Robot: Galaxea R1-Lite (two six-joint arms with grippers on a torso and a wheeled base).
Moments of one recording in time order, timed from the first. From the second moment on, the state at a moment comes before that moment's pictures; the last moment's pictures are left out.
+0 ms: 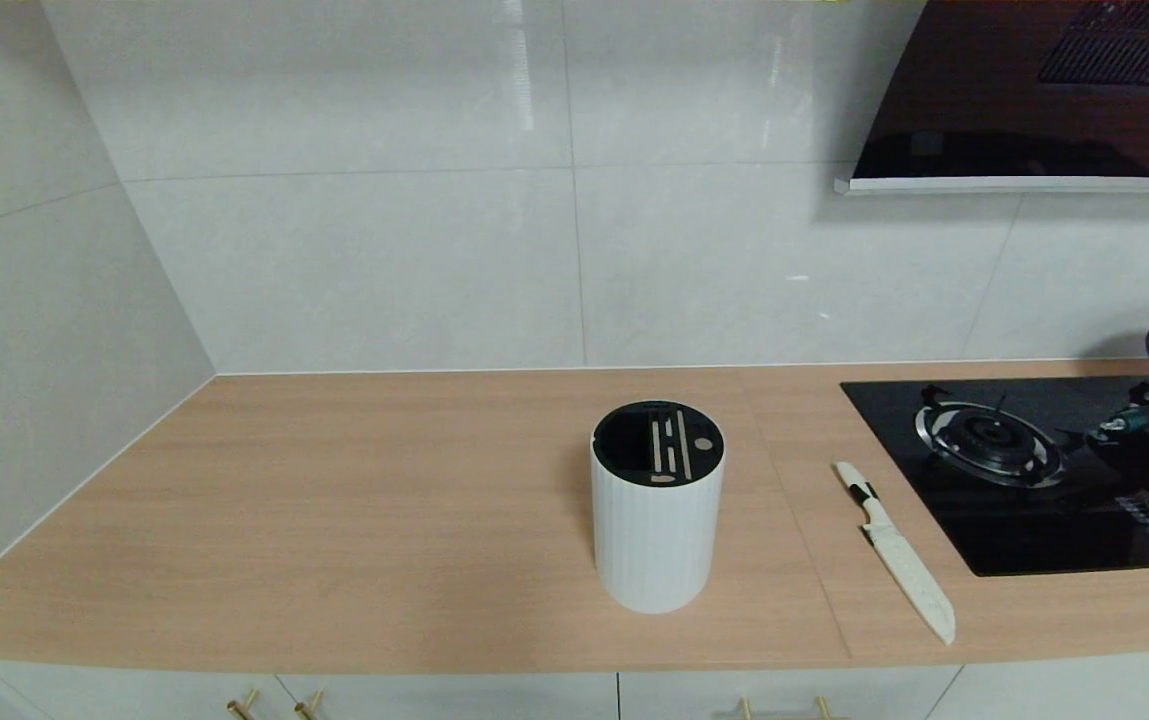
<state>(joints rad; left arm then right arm) 0.00 0.00 0.00 -0.01 0.01 -0.01 0.00 0.00 0.00 0.00 0.00 -0.01</state>
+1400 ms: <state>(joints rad) 0.00 0.00 0.00 -0.01 0.01 -0.01 0.06 0.73 -0.40 -0.05 0.09 0.06</state>
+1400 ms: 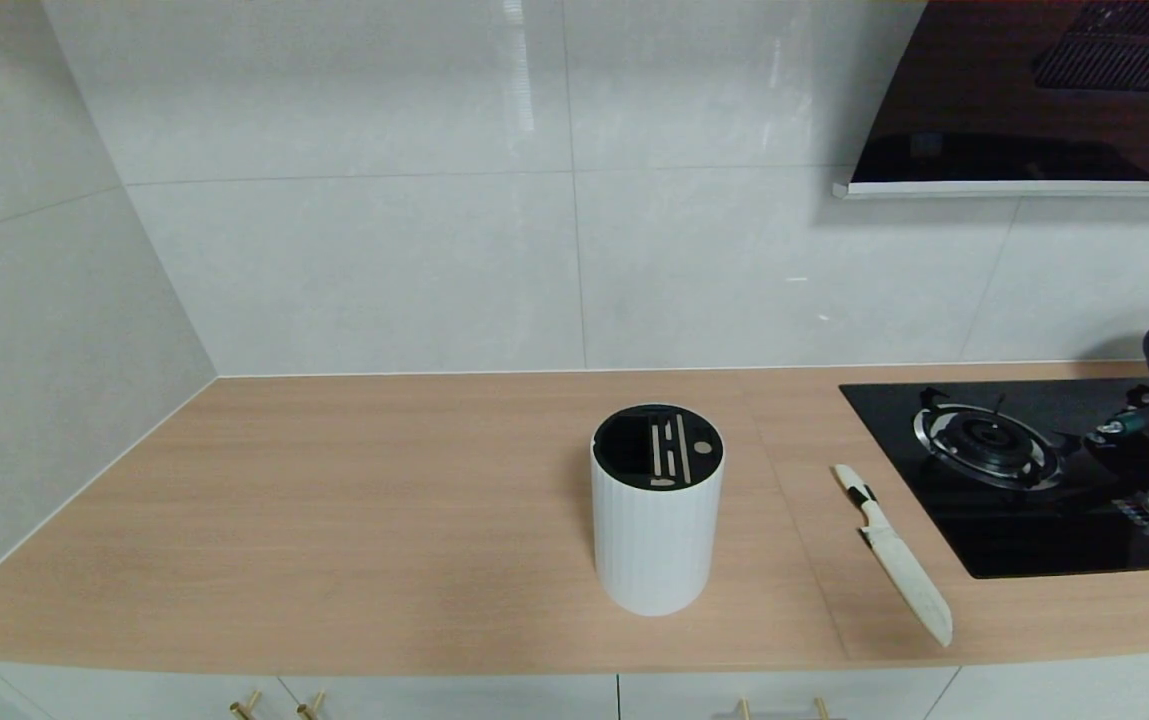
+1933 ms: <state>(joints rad) 0.00 0.00 0.00 -0.01 0.01 -0.01 0.09 1.46 -0.52 -0.40 0.10 0.04</state>
